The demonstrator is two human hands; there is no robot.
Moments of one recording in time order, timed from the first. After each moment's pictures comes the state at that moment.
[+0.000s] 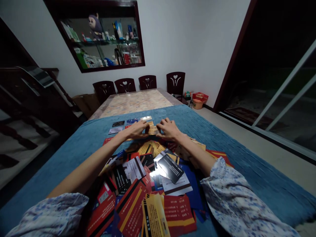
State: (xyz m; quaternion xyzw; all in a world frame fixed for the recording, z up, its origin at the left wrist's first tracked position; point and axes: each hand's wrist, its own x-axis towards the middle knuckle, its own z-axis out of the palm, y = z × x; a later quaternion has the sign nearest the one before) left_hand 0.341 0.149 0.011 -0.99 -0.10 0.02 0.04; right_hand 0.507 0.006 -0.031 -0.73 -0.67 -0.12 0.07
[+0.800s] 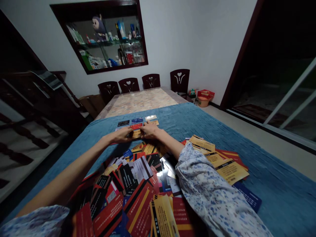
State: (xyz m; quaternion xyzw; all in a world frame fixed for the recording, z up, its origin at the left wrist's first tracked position) left_hand 0.262 0.204 0.003 -0.99 -0.16 0.07 0.02; right_hand 0.434 0.096 -0.022 -0.68 -0.73 -0.02 0.03
